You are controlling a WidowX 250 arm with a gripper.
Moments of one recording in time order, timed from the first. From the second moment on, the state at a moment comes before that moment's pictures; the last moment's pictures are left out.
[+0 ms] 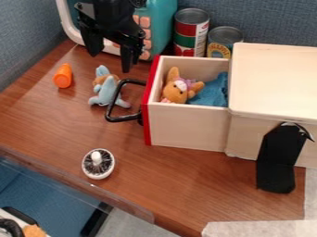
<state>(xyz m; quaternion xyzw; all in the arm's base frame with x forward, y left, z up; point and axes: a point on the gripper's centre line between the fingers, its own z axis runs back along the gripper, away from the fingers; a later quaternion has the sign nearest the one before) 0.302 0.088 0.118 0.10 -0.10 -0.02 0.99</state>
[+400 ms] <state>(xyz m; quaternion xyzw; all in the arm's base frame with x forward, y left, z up) 0.314 0.061 0.109 0.08 -0.08 -0.05 0.99</state>
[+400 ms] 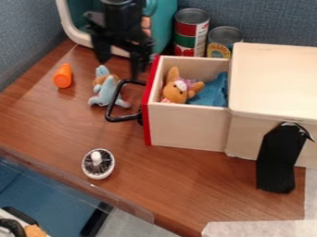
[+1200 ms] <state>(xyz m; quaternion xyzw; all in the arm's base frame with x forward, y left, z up) 0.355 -0.010 0.060 0.11 -0.03 -0.16 0.98</state>
